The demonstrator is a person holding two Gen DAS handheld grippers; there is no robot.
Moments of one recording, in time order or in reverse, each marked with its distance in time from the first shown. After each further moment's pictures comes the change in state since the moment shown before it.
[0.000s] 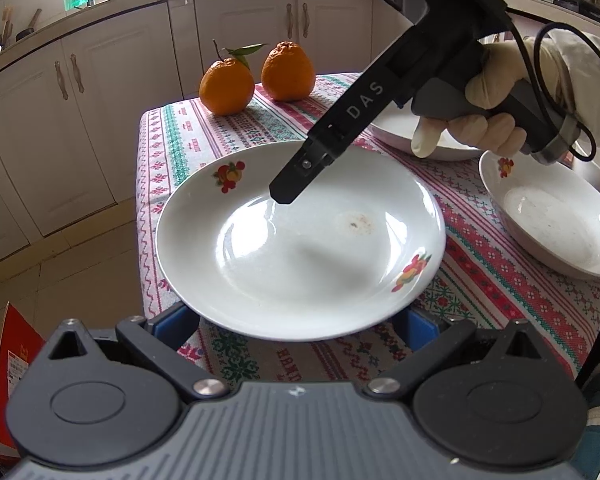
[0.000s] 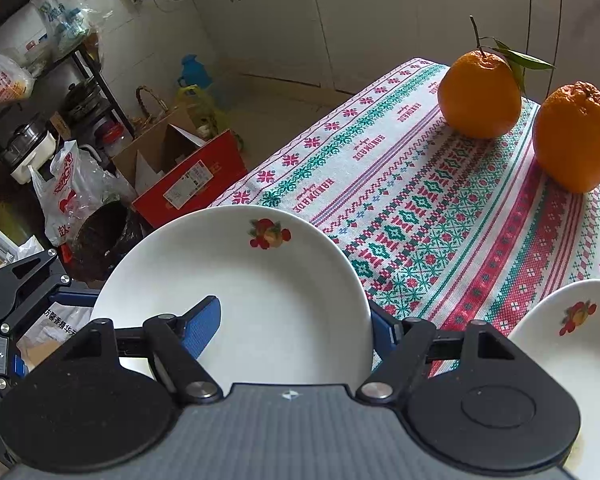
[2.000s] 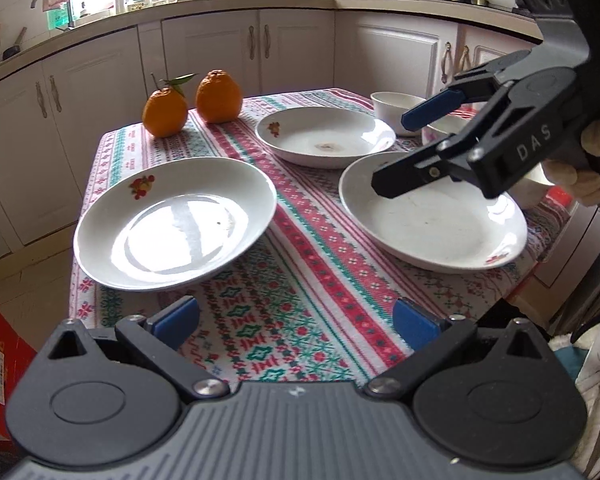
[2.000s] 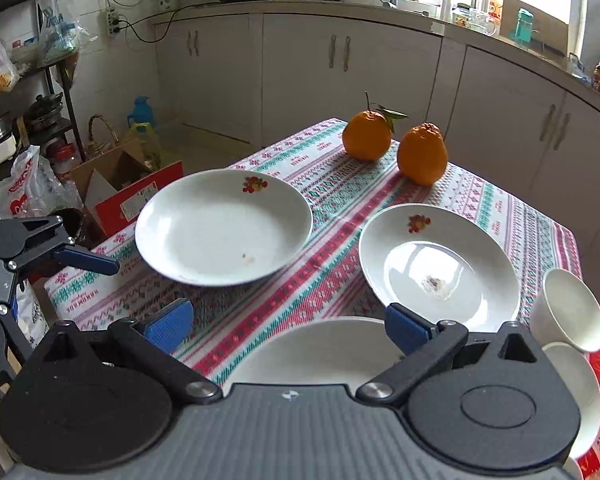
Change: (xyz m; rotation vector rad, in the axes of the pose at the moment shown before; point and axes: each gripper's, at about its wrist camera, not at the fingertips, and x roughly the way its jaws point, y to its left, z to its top) left arm -0.045 -0.093 -0.014 0.013 -0.056 -0.065; right arm -0.155 0.073 -0.158 -0.064 -0.222 -0.338
